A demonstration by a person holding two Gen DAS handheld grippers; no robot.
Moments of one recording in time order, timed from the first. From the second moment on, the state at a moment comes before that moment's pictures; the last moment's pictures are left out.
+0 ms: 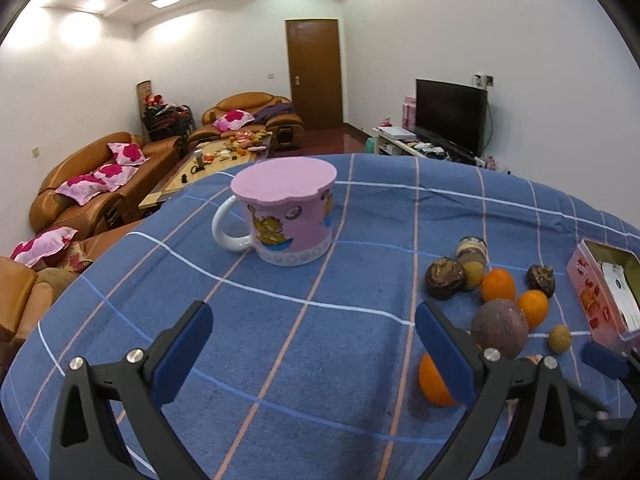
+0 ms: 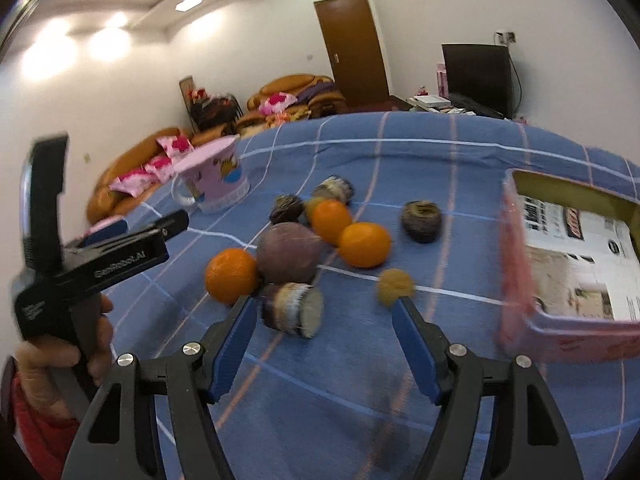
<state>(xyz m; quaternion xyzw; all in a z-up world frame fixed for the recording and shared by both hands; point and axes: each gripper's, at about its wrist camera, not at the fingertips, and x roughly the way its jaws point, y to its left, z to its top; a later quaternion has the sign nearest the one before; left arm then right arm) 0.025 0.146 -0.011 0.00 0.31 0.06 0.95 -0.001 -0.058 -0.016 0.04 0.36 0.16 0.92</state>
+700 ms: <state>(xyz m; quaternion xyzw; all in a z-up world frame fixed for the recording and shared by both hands) 0.024 0.091 -0.028 0.05 0.36 -0.11 0.93 -0.013 -0.089 0.001 0.07 0.35 0.13 0.93</state>
